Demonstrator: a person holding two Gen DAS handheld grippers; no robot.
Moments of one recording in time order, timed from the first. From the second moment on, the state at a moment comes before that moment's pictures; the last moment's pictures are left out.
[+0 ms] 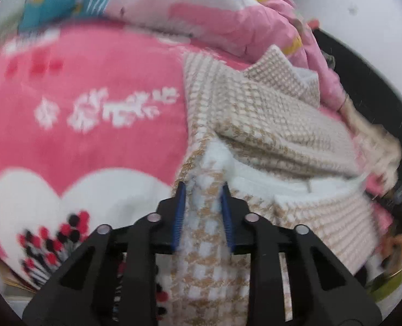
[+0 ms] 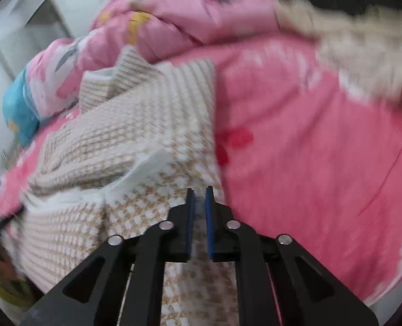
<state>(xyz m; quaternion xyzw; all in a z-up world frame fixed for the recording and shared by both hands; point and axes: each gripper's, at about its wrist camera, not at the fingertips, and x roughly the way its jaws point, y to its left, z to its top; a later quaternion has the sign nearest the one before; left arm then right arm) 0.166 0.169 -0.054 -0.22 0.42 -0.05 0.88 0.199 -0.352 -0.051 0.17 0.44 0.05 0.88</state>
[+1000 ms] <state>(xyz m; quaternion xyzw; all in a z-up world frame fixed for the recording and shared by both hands) 0.118 0.060 -0.030 -0.05 0.42 -0.07 0.91 0.145 -0.229 -0.017 0.06 0.41 0.12 0.90</state>
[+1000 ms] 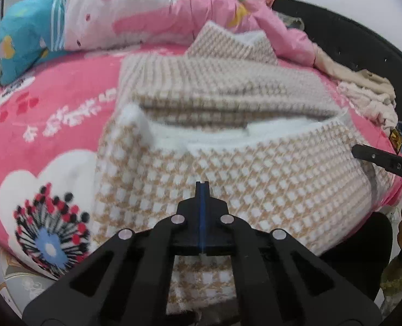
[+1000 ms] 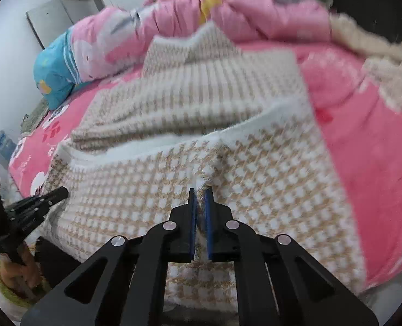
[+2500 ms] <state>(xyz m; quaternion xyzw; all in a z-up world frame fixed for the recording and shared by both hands) 0.188 0.045 -0.064 -0.02 0.41 -0.04 0.91 0.189 -0.232 -0.071 0.08 0.44 0.11 0.89</state>
